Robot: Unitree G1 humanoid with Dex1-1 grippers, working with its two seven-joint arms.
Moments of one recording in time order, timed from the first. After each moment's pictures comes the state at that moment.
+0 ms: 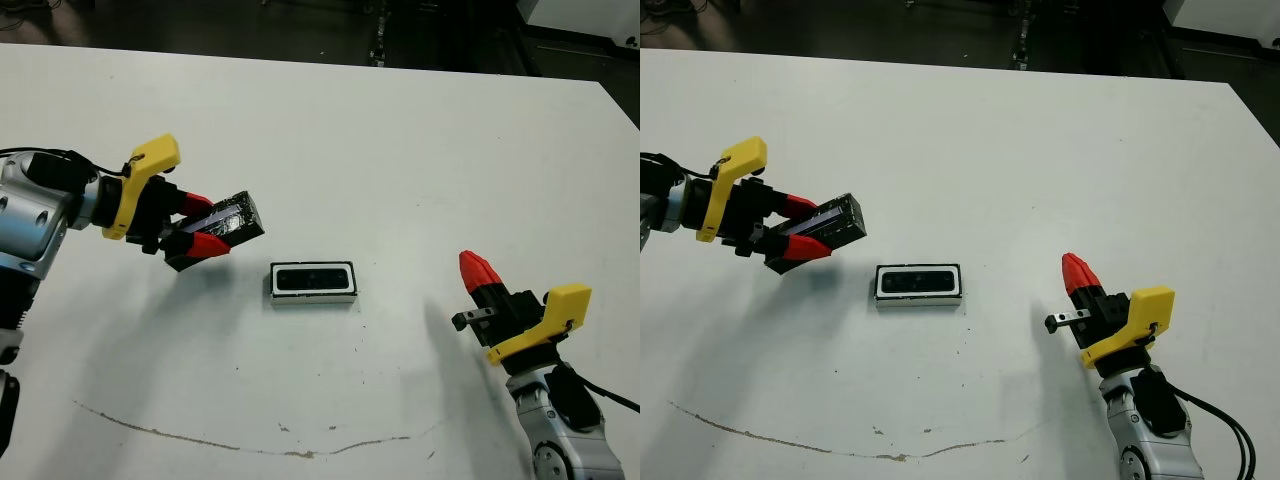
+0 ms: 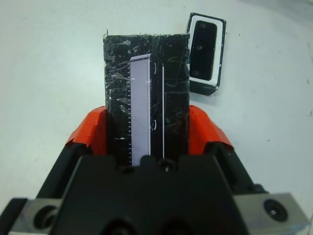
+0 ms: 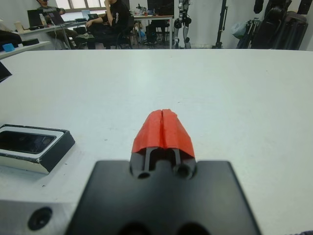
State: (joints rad) left arm -0.71 0.81 -0.23 0.23 -0.19 0.57 -1.37; right arm 0.20 -0.20 -0.09 -0.33 0.32 0.11 0.31
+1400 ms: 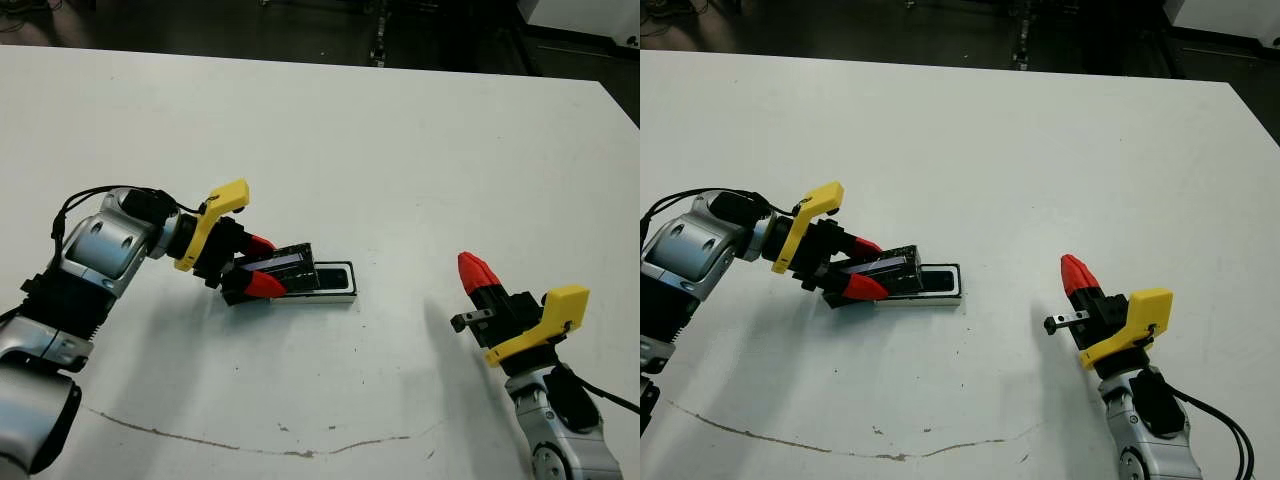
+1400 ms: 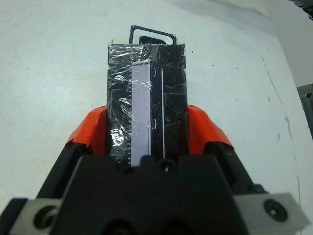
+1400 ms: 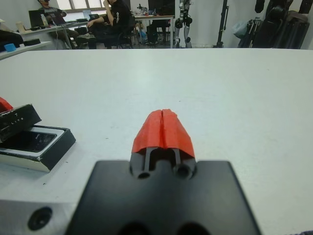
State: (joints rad) left arm -0.70 0.63 -0.36 0.30 -0.22 0.53 -1.39; right arm 0.20 -0.20 -0.09 -0.32 0.33 0.10 0.32
